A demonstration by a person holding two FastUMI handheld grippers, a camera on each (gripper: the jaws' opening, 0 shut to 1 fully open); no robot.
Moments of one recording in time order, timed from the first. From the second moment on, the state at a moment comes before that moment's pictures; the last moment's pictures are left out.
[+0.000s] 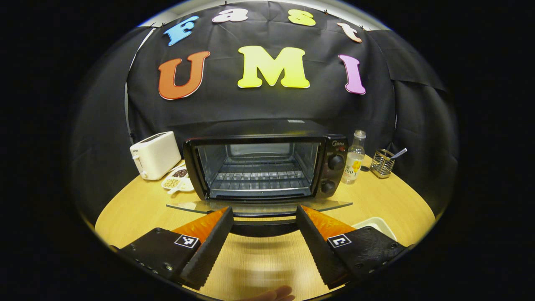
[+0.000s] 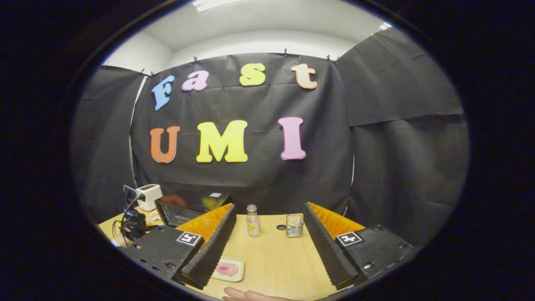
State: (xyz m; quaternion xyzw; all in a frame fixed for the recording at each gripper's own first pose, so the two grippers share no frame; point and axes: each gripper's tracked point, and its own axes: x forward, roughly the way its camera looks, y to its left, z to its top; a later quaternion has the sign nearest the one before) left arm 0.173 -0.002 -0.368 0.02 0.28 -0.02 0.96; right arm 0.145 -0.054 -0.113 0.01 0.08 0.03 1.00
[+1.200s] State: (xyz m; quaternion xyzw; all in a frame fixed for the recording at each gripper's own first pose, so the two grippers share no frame) left arm 0.115 -0.006 -0.362 0.01 0.25 -0.02 0.97; right arm 0.183 -0.002 -0.257 -0.06 0.26 0.07 0.96
